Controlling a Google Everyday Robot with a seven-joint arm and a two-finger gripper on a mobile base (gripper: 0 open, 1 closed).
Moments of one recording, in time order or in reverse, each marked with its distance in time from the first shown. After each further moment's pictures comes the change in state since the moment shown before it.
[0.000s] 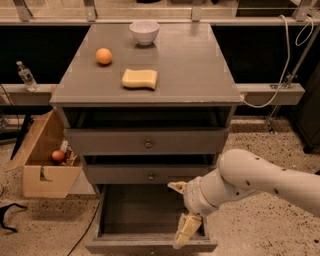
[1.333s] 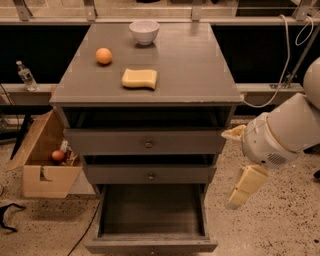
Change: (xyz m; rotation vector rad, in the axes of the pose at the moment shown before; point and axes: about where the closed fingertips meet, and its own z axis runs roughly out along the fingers) arm -0.052 -0.003 -0.240 0.179 0.213 0.137
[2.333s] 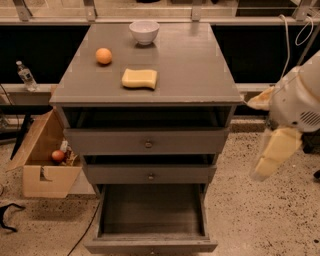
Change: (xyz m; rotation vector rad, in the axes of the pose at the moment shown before) arm -0.004 -0.028 -0.086 0.088 0.127 0.024
